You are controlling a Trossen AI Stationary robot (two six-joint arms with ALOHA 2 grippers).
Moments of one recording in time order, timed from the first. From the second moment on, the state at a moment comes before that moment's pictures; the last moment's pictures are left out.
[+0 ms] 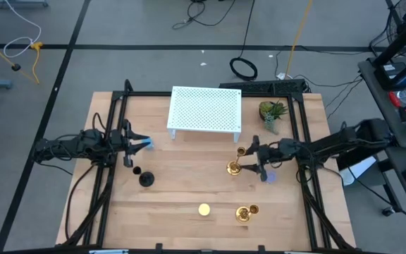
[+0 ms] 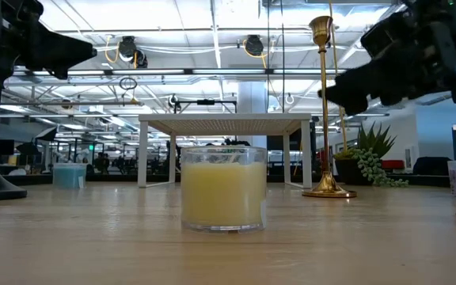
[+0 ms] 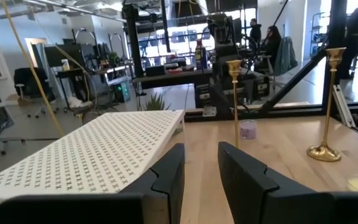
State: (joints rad) left arm -0.03 0.01 0.13 -0.05 -0.16 0.12; right arm 0.05 1.15 0.13 0.91 -0.08 0.08
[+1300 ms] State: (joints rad) left arm -0.03 0.01 0.13 -0.05 -0.15 0.12; right arm 0.00 1.24 0.72 0.60 -0.13 -0.01
